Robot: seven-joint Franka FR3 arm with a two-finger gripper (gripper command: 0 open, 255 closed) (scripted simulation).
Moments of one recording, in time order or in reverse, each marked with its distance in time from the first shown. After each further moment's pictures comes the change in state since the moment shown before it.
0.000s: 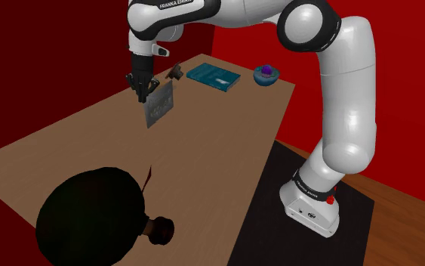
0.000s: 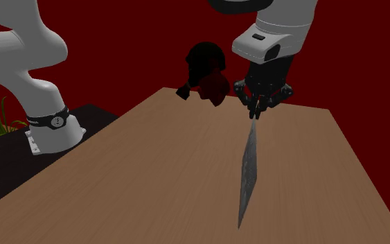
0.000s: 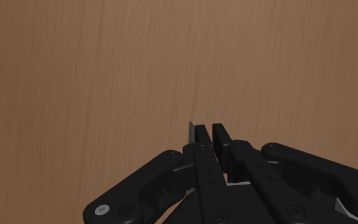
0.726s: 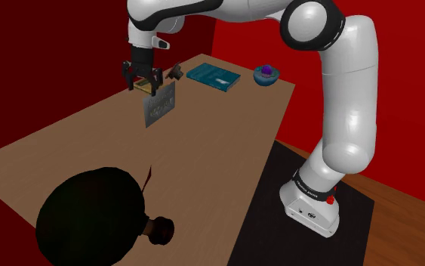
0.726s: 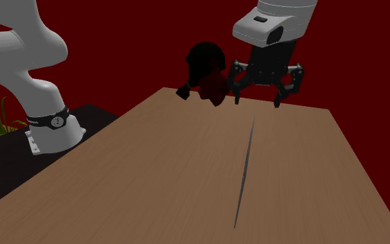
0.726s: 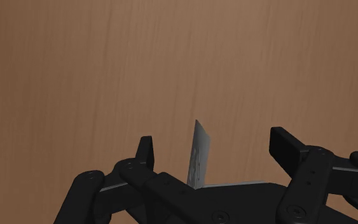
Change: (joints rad) arm -0.003 -0.022 0.003 0.029 0.003 -0.051 0.004
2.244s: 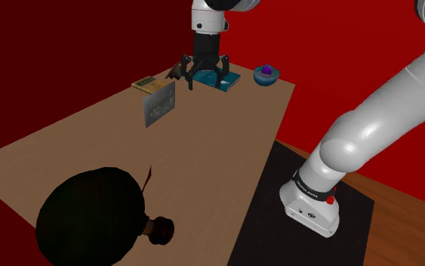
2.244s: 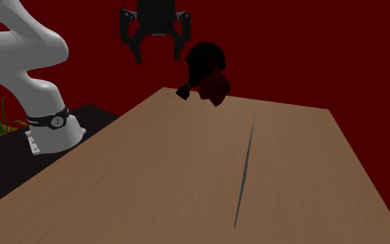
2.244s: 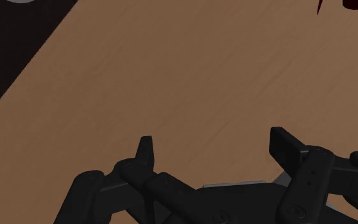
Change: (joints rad) arm -0.091 -0.789 -0.007 -0.745 0.075 -0.093 -0.694
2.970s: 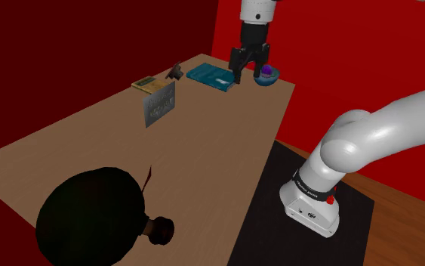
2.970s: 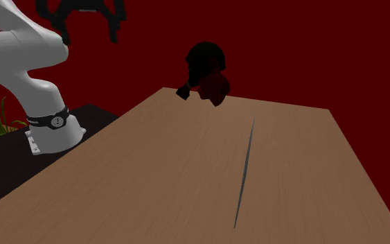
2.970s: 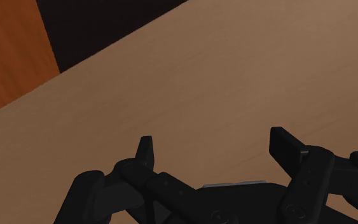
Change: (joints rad) arm 0.017 -0.351 -0.163 -0.200 -0.106 -0.148 -0.462
